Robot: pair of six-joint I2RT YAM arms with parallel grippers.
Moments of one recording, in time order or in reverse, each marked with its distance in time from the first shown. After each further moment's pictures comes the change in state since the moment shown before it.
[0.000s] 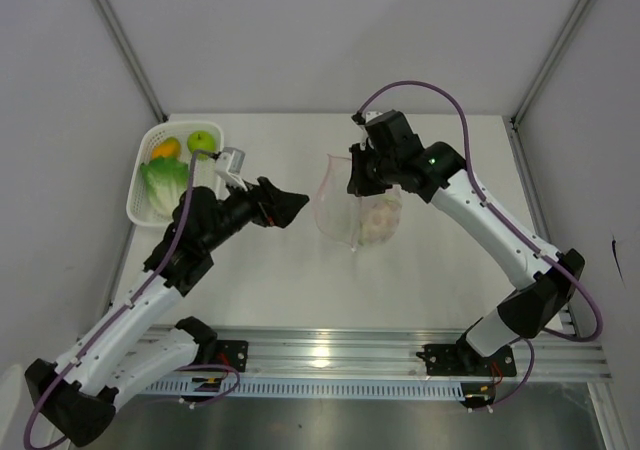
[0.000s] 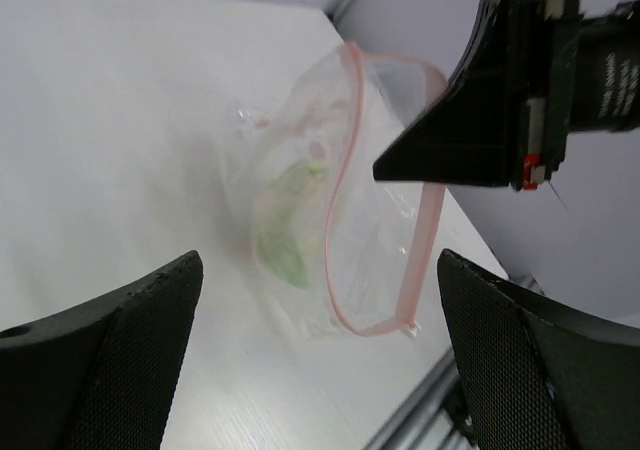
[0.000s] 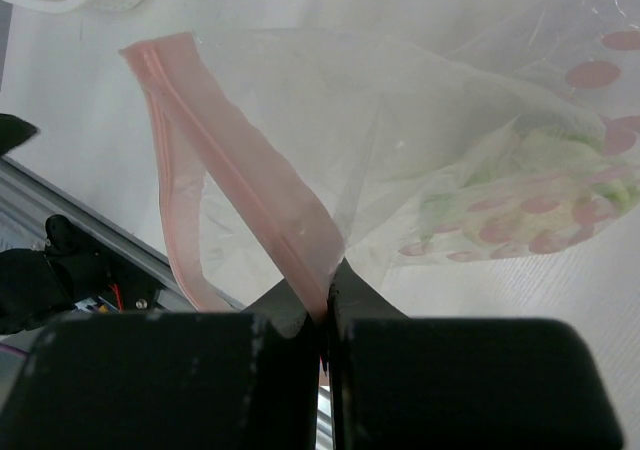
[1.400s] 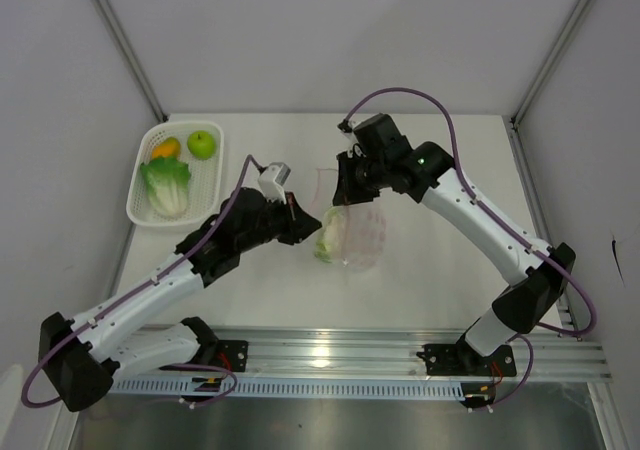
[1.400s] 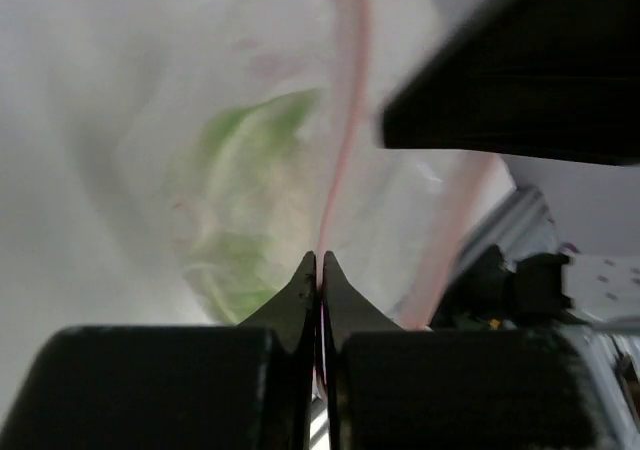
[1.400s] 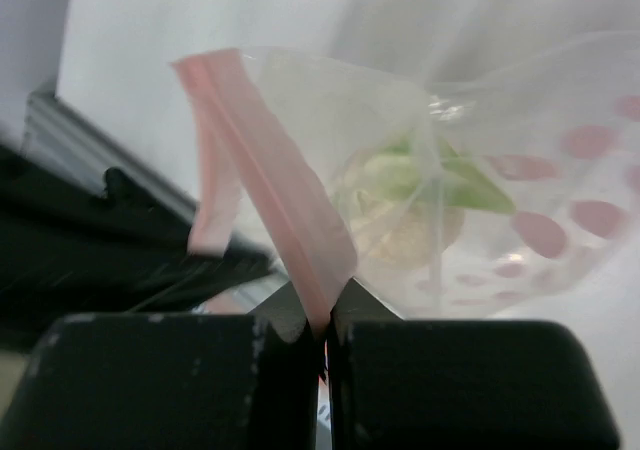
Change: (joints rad) left arm -0.200 0.139 0.004 -0.146 -0.131 -0.078; right arm 0.041 0.042 0.029 -0.024 -0.169 0.062
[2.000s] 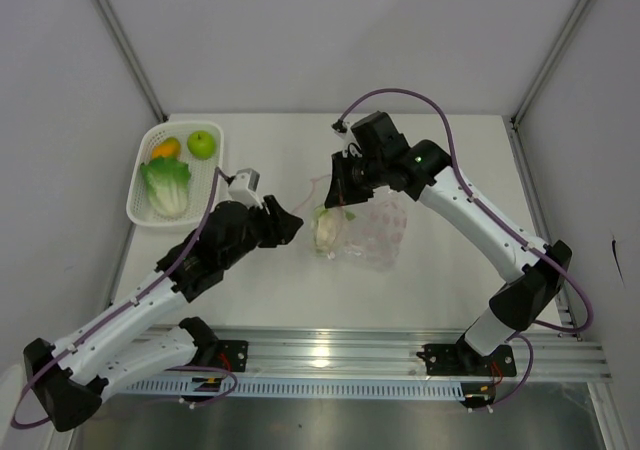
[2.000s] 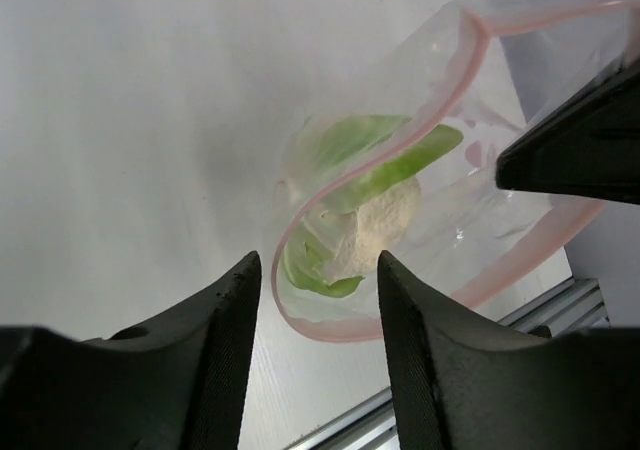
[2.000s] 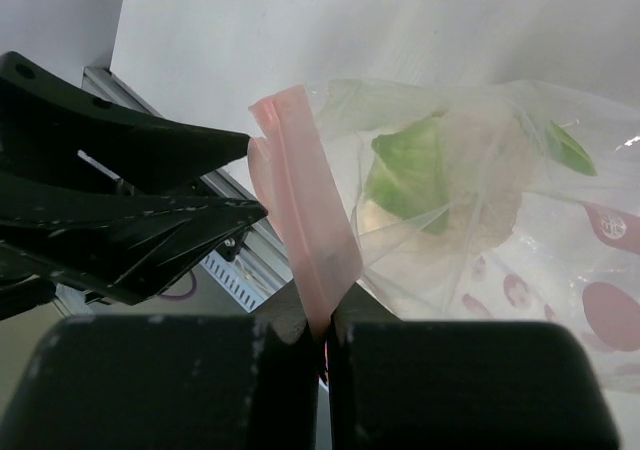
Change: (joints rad) left arm 0.000 -0.150 -0.021 -0.100 -0.243 -0.060; right arm 0.002 0.019 0.020 0.005 -0.080 0.011
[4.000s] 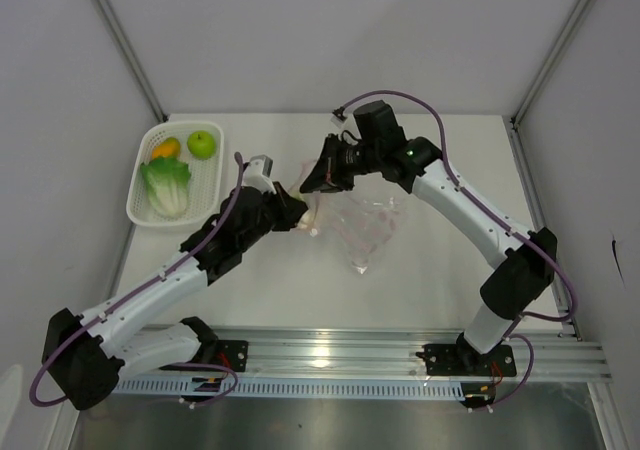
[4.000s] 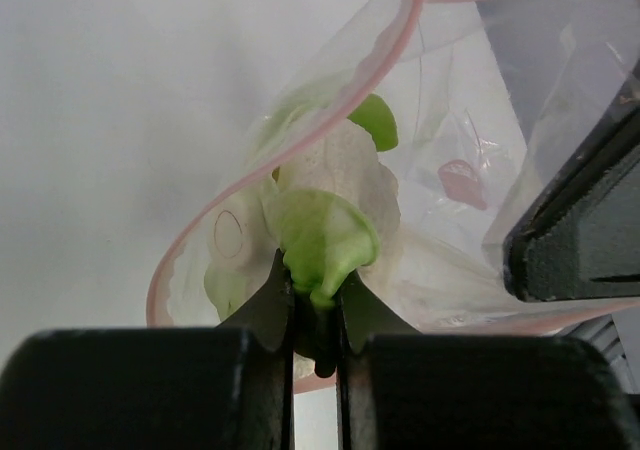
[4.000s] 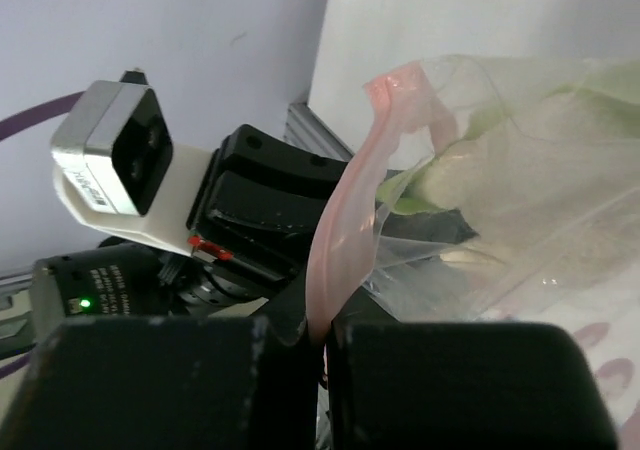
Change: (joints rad) left arm 0.054 0.193 -0.006 0.243 0.016 0.032; right arm -0.072 0.074 -0.042 0.336 -0.325 0.404
